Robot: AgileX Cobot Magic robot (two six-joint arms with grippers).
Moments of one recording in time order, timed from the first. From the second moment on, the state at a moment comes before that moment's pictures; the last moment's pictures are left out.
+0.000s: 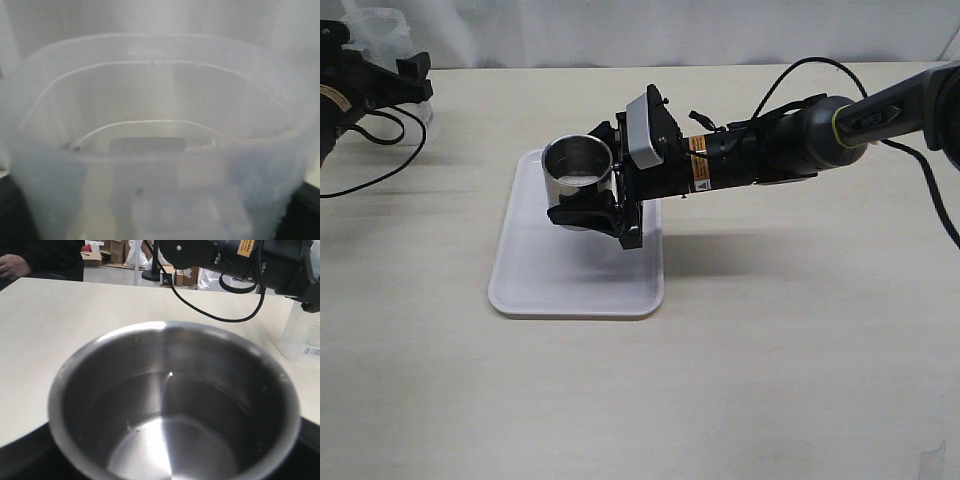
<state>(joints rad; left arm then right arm) 0.09 2.32 -1.25 0.36 -0.83 -0.20 0.34 2.30 -1.35 -1.41 -1.15 0.59</state>
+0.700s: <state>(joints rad) 0.09 2.25 -1.13 0.37 -0.87 -0.26 0.34 2.30 -1.35 -1.42 -1.15 0.59</state>
